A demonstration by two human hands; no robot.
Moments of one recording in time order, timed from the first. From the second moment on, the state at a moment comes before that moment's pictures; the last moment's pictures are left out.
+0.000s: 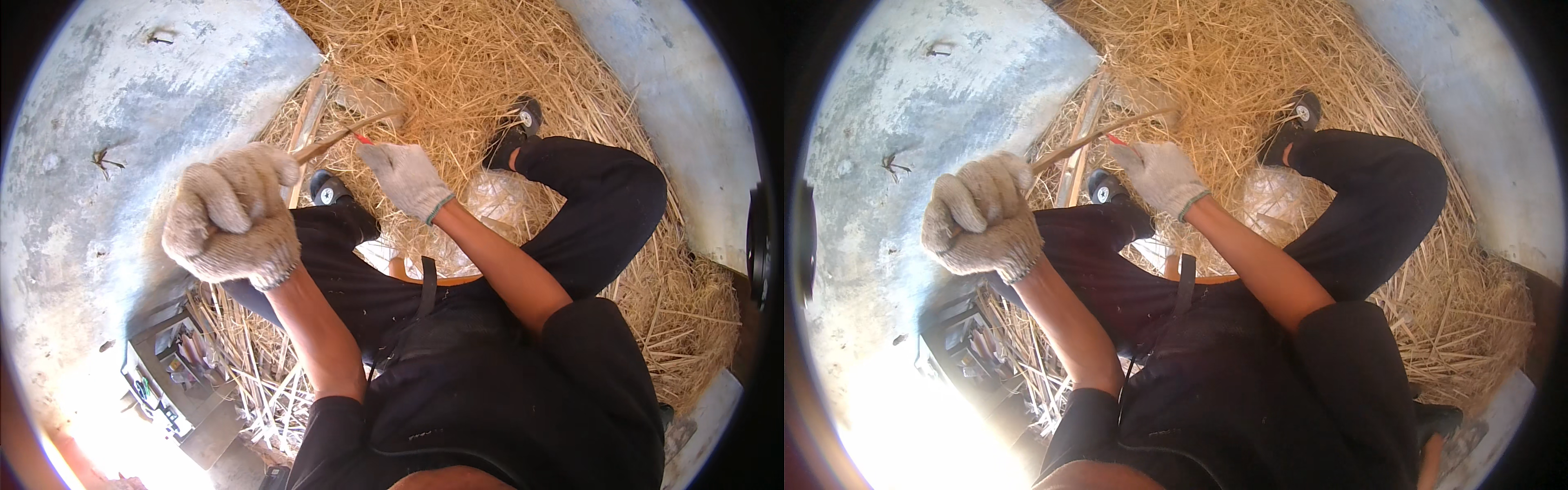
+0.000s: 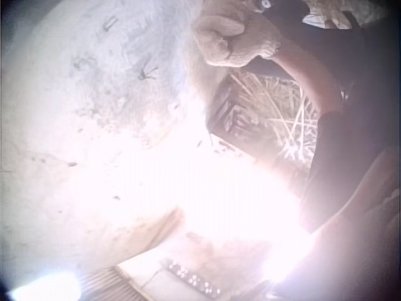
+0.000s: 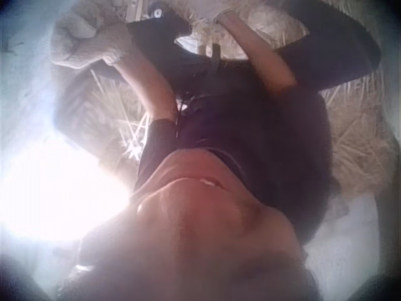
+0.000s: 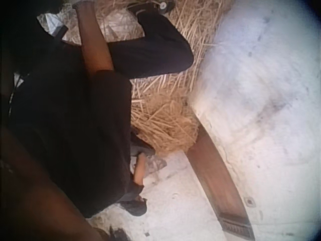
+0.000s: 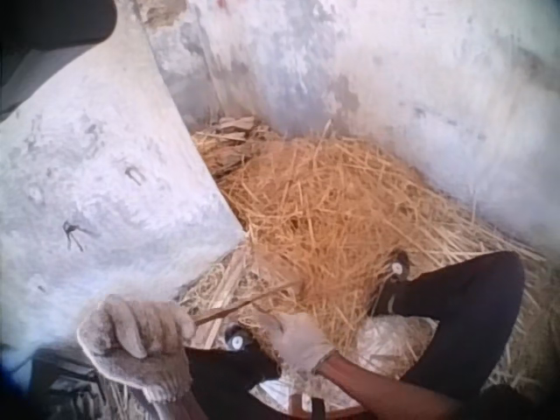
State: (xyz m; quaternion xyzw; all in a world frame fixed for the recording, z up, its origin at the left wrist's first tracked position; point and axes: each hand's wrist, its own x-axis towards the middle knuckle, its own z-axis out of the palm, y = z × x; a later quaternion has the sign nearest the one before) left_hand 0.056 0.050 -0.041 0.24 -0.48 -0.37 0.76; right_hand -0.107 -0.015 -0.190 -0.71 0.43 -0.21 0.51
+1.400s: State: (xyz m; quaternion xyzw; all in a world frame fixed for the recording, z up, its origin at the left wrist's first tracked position) left_hand 0.043 0.047 -0.020 0.32 -0.35 -0.29 0.83; right_hand -0.086 0.004 -0.173 -0.68 0.52 -0.25 0.46
